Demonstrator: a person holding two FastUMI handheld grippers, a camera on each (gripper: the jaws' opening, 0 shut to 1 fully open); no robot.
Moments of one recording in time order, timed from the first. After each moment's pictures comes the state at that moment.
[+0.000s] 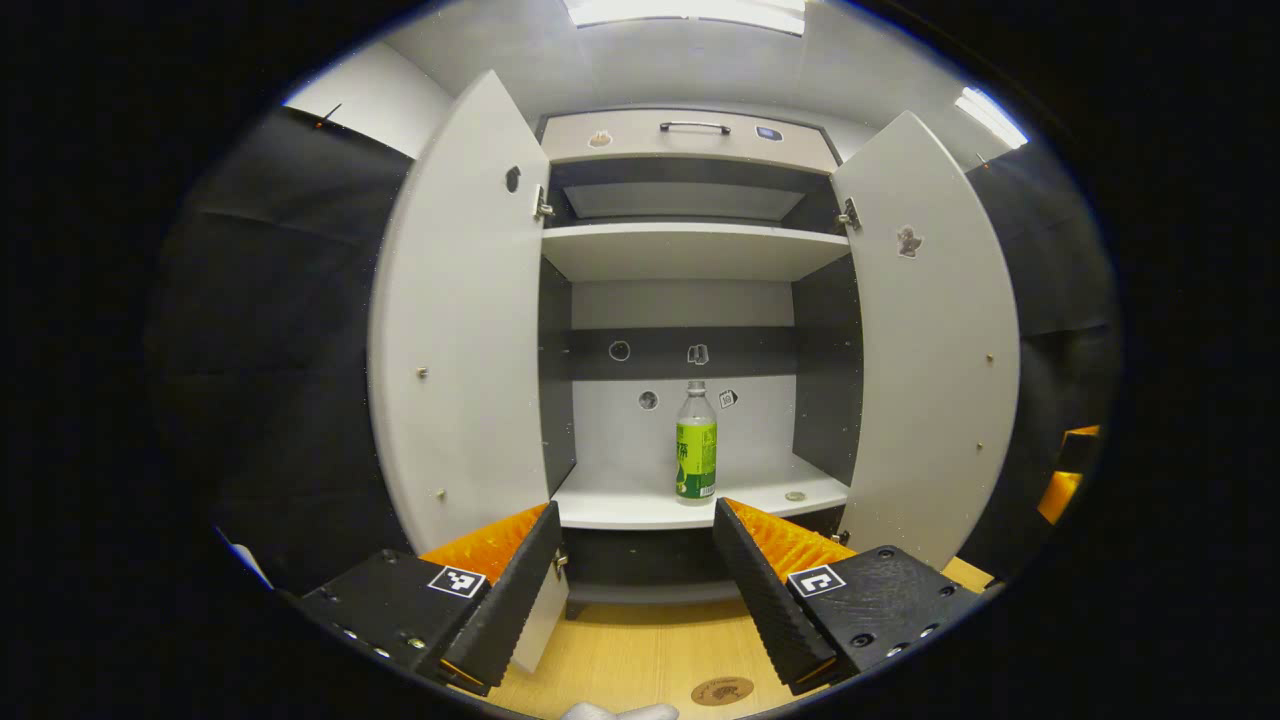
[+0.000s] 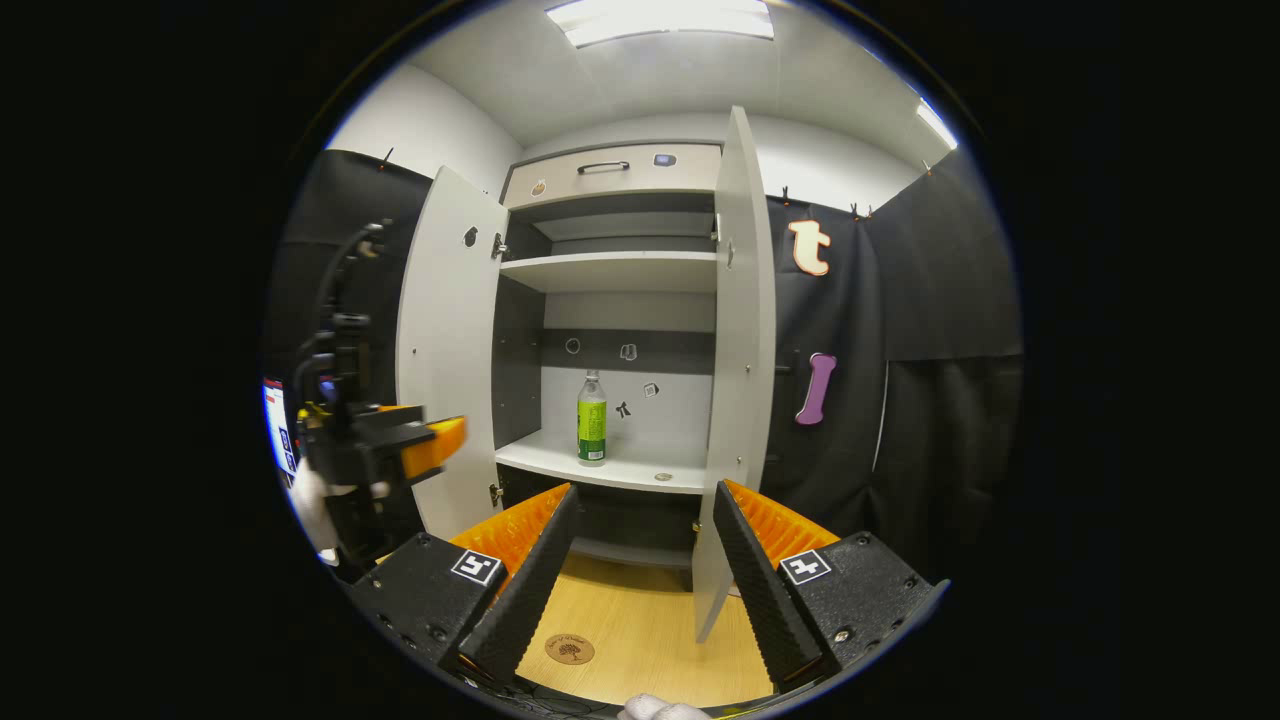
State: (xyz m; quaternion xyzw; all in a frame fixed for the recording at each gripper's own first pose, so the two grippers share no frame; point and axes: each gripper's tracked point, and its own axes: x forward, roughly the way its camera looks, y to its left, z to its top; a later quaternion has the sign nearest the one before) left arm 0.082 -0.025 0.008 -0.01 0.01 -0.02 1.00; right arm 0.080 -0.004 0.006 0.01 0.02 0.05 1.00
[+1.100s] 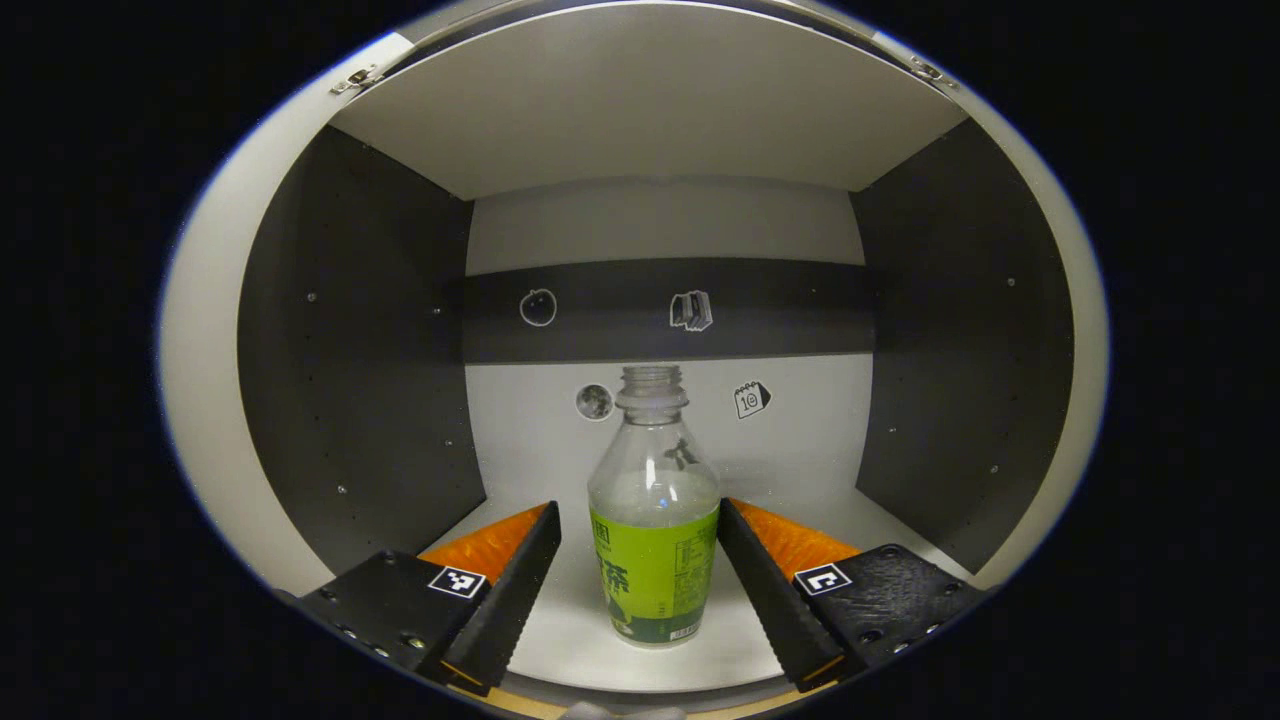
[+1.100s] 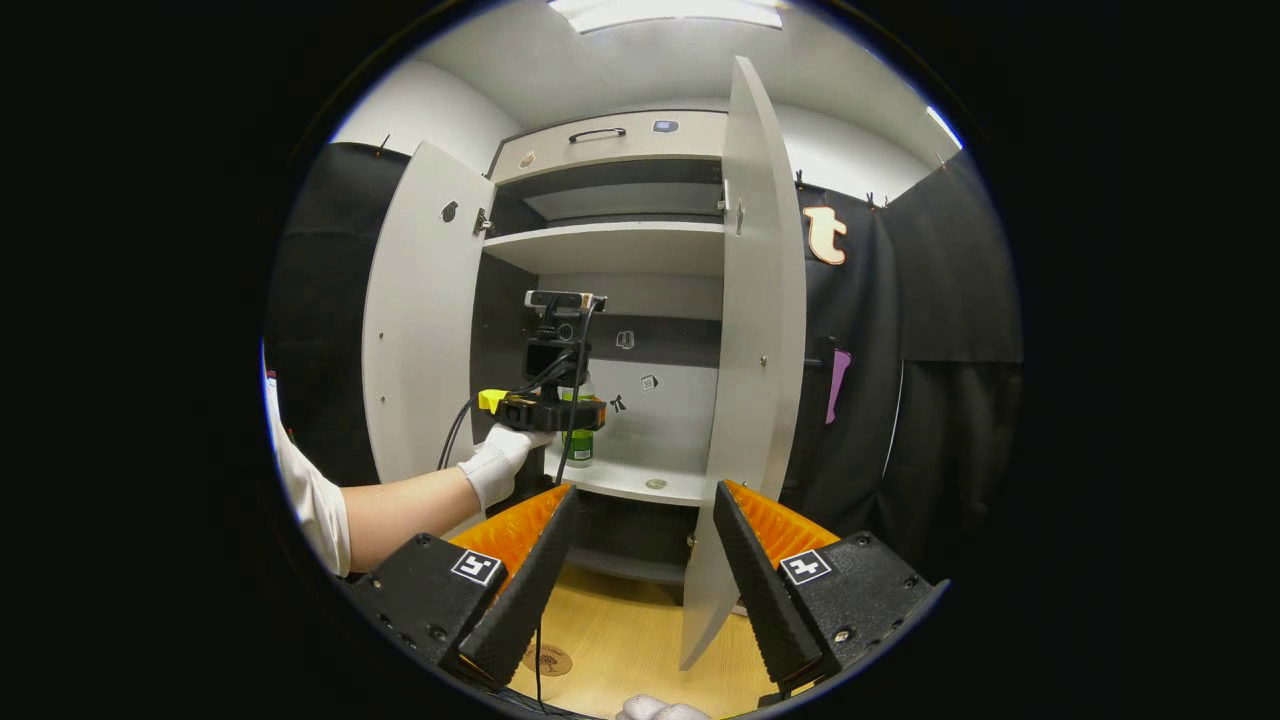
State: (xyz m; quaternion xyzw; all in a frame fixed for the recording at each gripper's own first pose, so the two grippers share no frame) left arm 0.382 -0.090 -0.032 0.00 0.06 0.01 1.00; right arm 0.147 -0.017 -0.001 -0.01 0.03 0.05 1.00
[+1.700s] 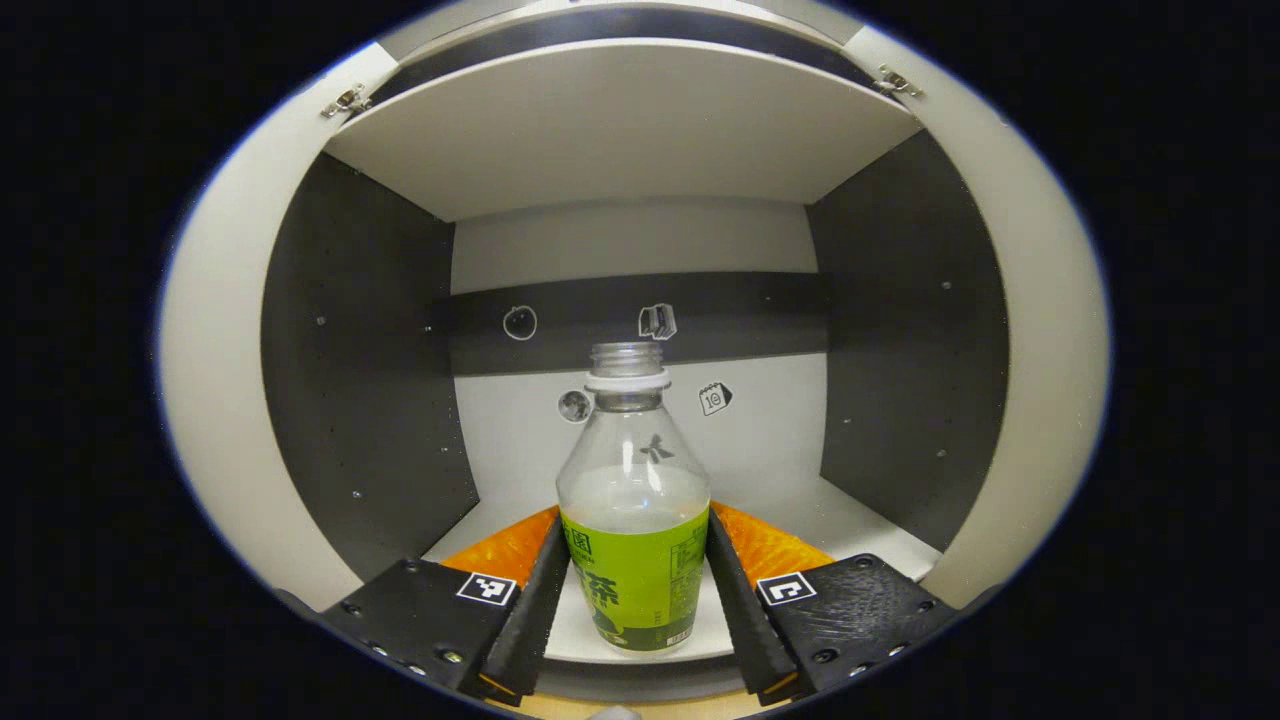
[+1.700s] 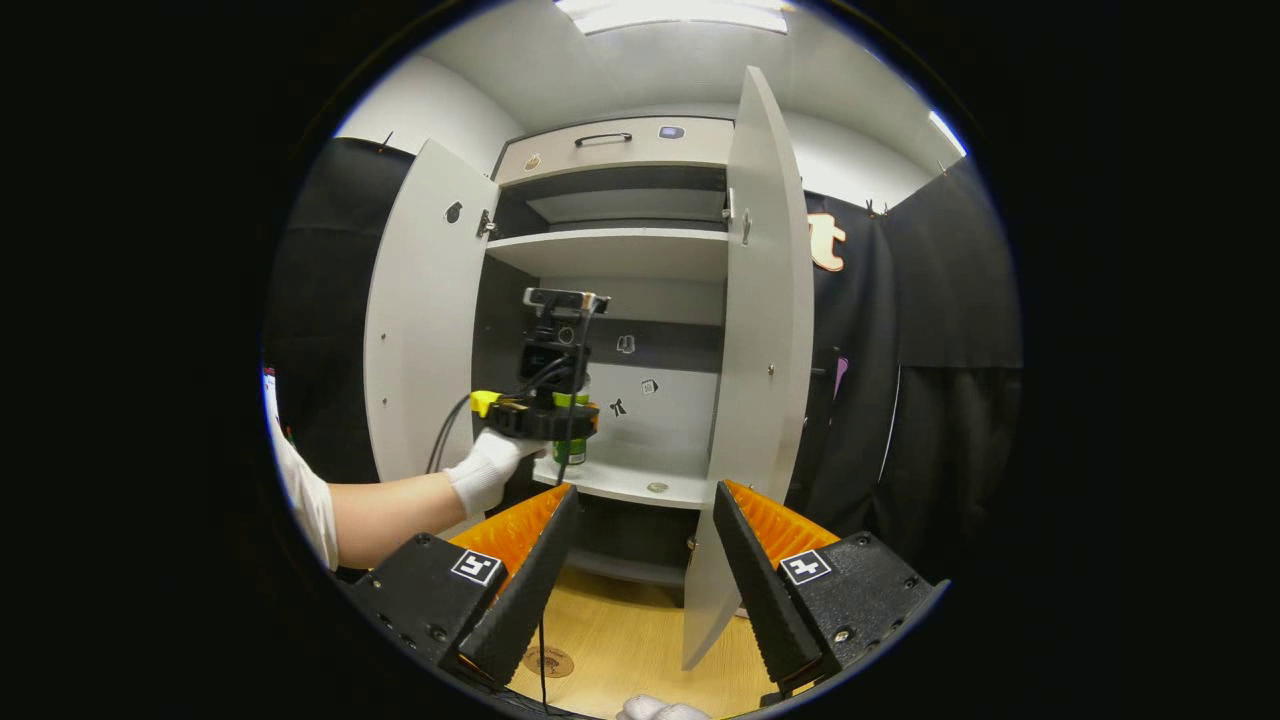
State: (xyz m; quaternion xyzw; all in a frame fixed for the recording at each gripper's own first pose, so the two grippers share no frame) left arm 0.313 -0.105 -0.014 0.02 0.04 -0.04 1.00; right arm 0.136 -0.011 0.002 -0.01 0.03 0.04 1.00
